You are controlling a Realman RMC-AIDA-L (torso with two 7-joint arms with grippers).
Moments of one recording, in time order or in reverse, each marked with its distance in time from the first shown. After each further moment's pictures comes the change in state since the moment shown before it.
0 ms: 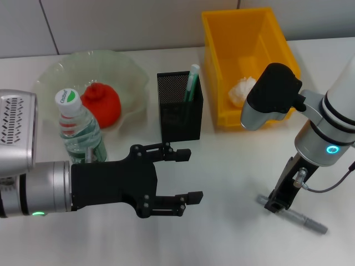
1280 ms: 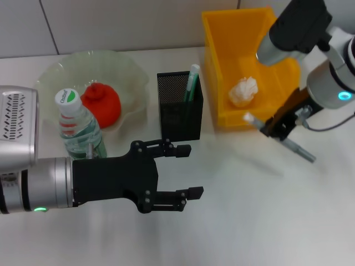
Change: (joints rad) left arm -0.010 0.000 -0.002 -0.001 -0.003 -0.015 0.000; right arm -0.049 -0.004 0.100 -0.293 -0.072 0.105 0.015
